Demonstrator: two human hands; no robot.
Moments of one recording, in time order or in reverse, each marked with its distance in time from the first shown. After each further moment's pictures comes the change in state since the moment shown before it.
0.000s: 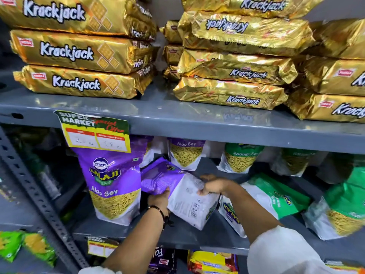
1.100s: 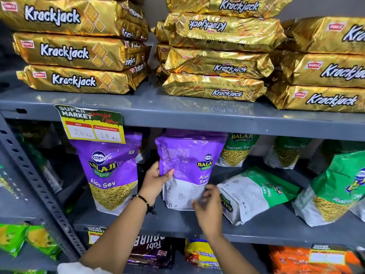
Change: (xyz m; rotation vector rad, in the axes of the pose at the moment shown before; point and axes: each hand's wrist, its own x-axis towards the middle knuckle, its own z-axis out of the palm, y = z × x) left_hand -0.090 0.064 -0.007 0.183 -0.456 0.624; right_hand -0.070 0.034 0.110 0.483 0.794 -0.366
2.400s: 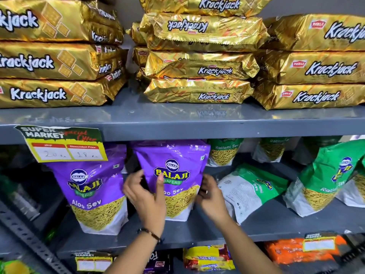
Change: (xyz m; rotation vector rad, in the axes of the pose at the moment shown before) left_hand -0.040 0.017 0.031 0.372 0.609 0.482; right_hand 0.043 -0.011 -0.025 0.235 -0.162 0.096
